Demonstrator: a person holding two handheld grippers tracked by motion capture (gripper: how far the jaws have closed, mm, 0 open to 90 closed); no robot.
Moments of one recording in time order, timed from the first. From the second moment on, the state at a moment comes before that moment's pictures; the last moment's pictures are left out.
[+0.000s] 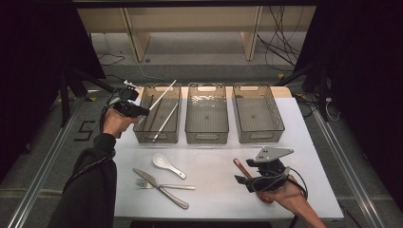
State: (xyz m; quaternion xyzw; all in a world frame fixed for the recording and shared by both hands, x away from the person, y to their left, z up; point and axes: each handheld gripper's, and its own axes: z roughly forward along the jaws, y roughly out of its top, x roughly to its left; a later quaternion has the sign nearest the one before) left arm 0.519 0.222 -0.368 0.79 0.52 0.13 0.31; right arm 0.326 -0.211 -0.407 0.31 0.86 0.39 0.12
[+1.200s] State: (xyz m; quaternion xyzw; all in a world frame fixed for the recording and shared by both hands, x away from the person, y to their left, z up) left arm 0.530 0.210 -0.384 0.77 0.54 0.14 0.30; right arm 0.325 -0.211 -0.407 0.31 0.86 0.39 0.11
